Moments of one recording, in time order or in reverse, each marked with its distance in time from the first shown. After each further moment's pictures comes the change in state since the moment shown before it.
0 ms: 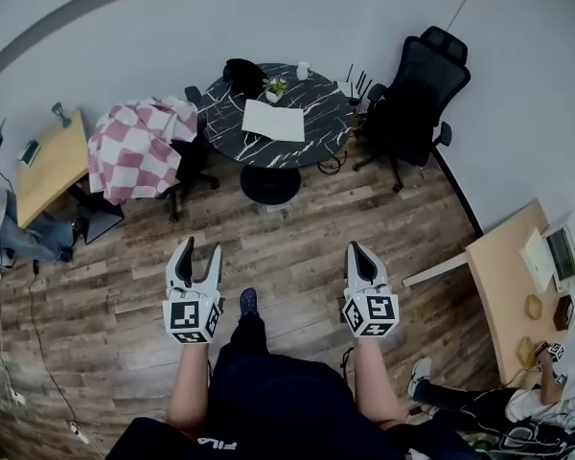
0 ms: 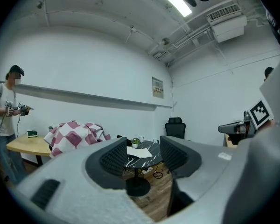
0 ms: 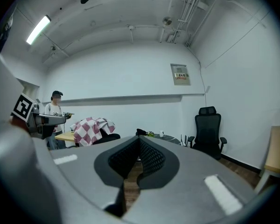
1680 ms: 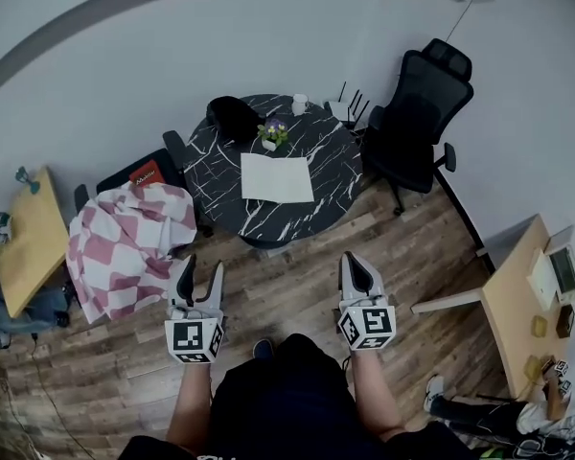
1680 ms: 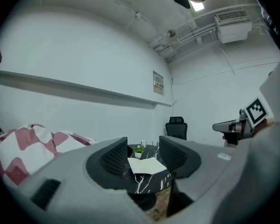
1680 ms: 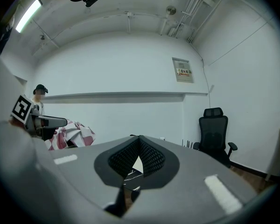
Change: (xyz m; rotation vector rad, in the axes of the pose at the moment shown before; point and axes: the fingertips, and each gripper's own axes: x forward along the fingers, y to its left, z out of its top) left arm 0.275 0.150 0.028 -0.001 0.026 -0.129; right arm 0.296 0.008 0.047 -0.006 0.000 -0.079
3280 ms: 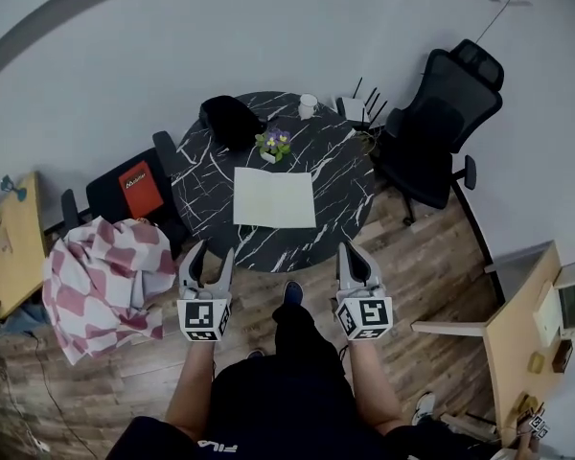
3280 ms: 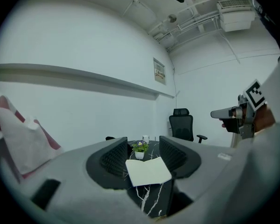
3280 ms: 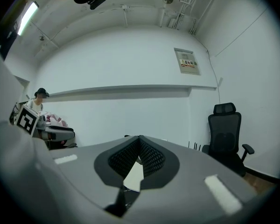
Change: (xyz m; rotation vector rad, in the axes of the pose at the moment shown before) left arm 0.208 0.015 -0.069 0.038 0.052 0.006; right arm 0.179 -0.089 -0.025 -0.002 -0.004 0.066
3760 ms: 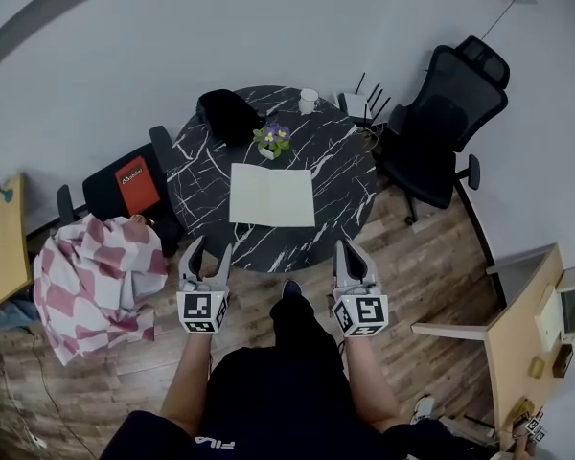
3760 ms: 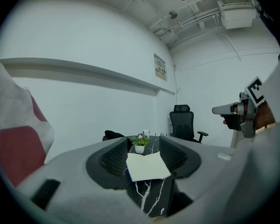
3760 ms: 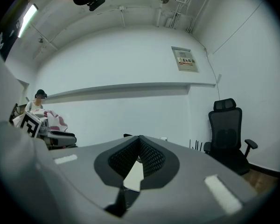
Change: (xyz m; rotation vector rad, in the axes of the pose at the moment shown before) left arm 0.028 0.004 -0.047 -0.008 0.026 0.002; right arm 0.017 -0.014 -0.035 0.024 -0.014 0.008
